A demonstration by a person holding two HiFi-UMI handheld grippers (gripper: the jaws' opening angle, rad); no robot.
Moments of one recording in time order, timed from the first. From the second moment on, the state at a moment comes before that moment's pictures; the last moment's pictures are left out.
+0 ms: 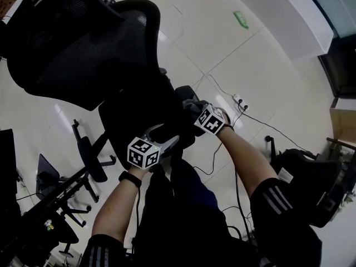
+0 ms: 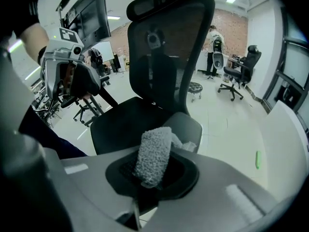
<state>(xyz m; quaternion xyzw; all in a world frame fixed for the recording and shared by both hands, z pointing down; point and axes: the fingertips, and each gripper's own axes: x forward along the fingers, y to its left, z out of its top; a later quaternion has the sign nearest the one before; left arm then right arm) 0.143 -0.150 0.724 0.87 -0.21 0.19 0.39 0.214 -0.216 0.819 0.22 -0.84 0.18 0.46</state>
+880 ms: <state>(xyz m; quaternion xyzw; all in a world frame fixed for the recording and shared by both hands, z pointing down) 0.134 -0.081 0.713 0.88 -0.18 0.19 0.40 0.225 -0.090 0.813 0.28 -0.82 0.25 0.44</state>
